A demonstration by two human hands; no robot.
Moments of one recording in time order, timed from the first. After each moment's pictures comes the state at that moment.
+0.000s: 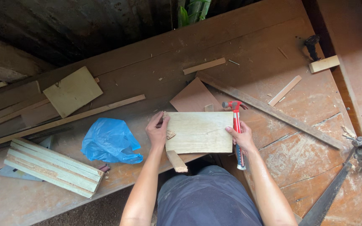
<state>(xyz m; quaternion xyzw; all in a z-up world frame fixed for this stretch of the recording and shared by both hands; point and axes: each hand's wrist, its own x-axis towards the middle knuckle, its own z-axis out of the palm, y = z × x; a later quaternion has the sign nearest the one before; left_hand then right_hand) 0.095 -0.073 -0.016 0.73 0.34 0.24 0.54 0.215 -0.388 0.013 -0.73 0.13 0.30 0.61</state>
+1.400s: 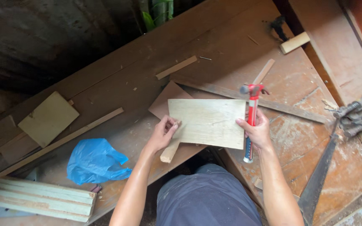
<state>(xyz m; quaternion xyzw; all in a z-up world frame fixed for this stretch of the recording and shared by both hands) 0.143 -0.101 0.028 0.77 0.10 -0.10 0.63 0.234 -0.444 0.101 -0.72 0.09 0.12 0.68</state>
